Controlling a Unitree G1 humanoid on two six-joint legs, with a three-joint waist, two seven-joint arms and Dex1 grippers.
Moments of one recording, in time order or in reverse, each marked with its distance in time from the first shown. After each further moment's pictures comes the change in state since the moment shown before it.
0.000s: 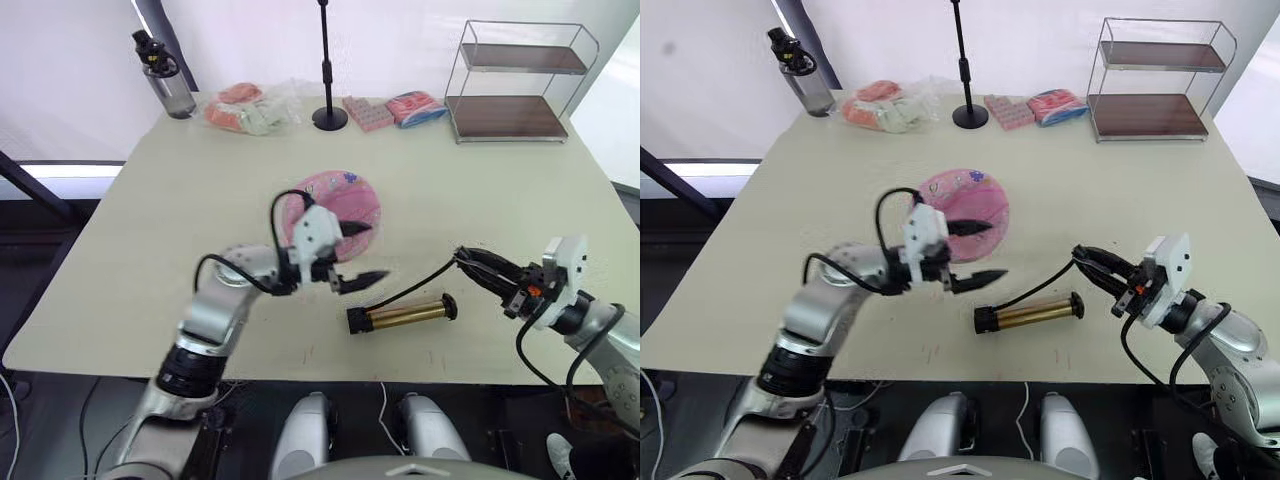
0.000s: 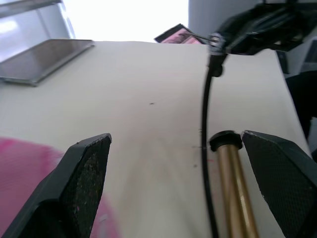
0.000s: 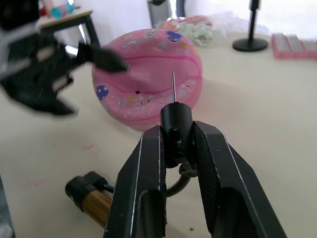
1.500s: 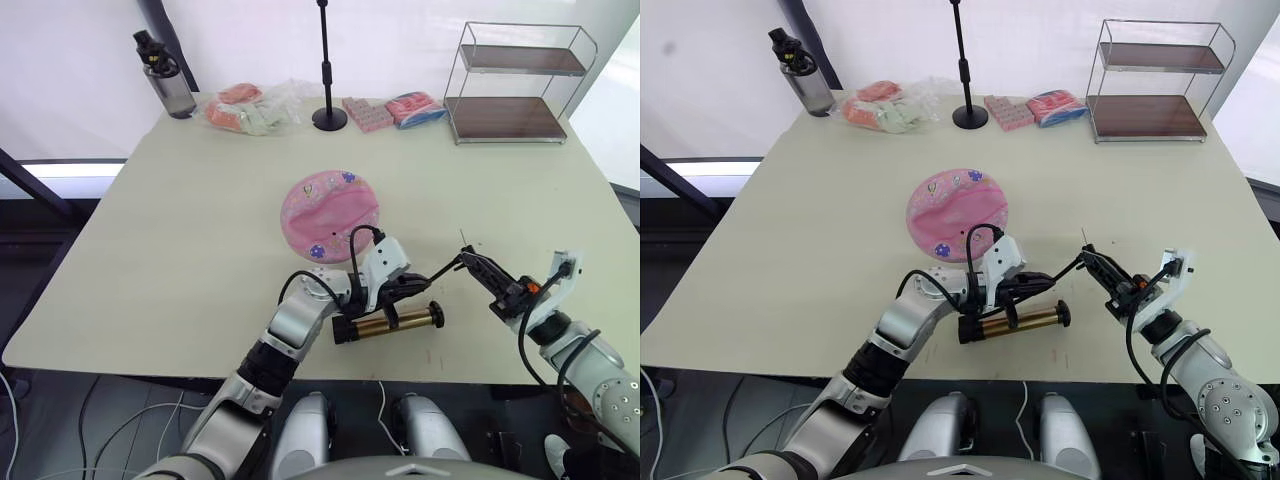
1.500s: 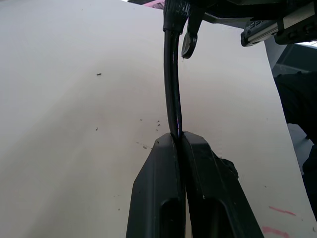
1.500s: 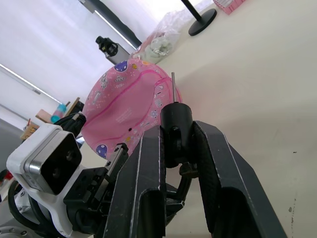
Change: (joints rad) left arm -0.039 -0.339 -0.273 0.302 0.188 0.010 0.117; right arm 0.045 0.260 -0.137 0.027 0.539 0.372 -0.455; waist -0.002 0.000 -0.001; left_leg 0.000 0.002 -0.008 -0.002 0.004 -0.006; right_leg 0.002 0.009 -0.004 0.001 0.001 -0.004
